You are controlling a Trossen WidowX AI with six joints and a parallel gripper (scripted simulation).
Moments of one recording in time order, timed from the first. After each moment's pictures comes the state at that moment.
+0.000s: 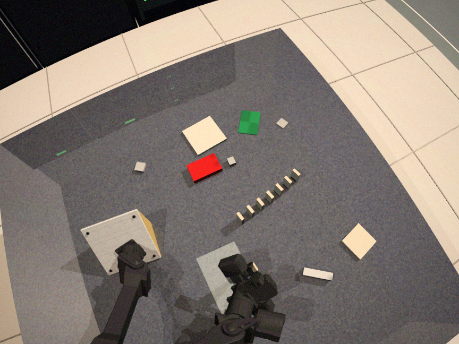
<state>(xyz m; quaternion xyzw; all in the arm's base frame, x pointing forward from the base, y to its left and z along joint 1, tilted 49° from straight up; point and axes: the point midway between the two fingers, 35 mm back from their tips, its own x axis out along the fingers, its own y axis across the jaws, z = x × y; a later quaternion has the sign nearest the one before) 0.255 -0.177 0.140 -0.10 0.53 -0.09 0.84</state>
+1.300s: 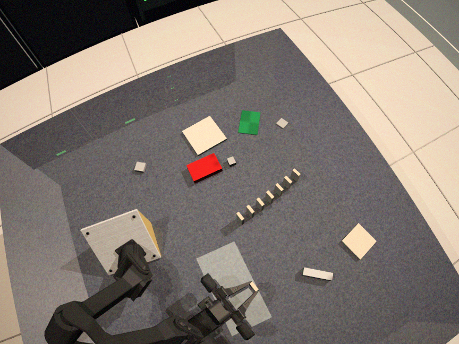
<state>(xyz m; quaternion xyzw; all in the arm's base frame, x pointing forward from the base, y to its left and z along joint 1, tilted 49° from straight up) 0.217 -0.171 0.191 -0.40 0.11 0.00 0.91</state>
